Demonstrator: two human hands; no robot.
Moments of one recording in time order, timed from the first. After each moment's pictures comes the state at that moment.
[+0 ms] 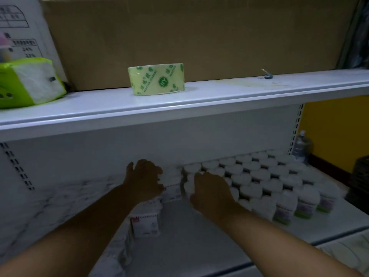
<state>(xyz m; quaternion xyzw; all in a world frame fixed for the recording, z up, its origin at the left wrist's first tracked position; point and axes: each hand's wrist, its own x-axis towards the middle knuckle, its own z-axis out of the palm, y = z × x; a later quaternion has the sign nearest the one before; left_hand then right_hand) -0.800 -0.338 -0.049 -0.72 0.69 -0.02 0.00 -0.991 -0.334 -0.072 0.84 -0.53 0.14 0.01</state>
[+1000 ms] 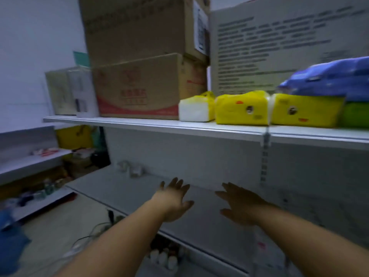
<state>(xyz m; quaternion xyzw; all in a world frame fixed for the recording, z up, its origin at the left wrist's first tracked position) -0.371 0.025 -0.028 -0.86 0.50 0.00 0.05 -0.529 -0.137 -0.032 0.98 -0.18 -0.03 -0.03</state>
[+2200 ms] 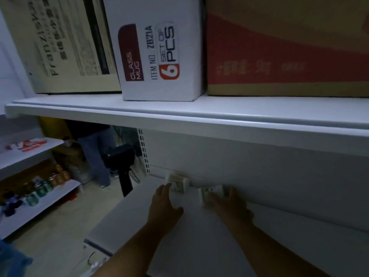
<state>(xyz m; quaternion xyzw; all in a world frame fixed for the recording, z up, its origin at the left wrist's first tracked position) 0.162 0.055 -0.164 -0.88 0.34 0.08 -0.32 0.024 -0.071 -0.160 0.75 -0.54 0.18 -0.33</state>
